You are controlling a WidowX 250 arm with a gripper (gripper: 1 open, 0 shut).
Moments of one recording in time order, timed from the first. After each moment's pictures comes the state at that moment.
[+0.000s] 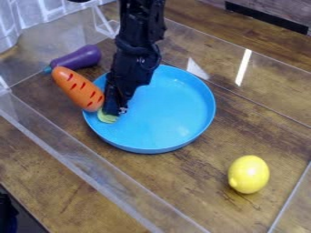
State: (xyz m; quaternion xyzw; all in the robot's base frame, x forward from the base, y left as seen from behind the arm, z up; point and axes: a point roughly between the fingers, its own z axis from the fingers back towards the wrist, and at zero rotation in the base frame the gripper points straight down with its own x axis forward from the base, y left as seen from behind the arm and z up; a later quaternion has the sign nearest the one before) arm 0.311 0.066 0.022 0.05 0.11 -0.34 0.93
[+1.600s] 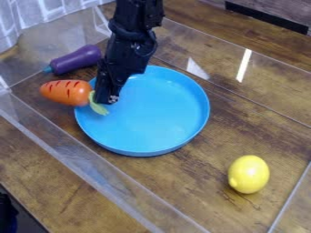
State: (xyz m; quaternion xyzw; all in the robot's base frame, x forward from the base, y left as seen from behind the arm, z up) arm 0.292 0.070 0.058 0.07 0.14 -0.35 0.92
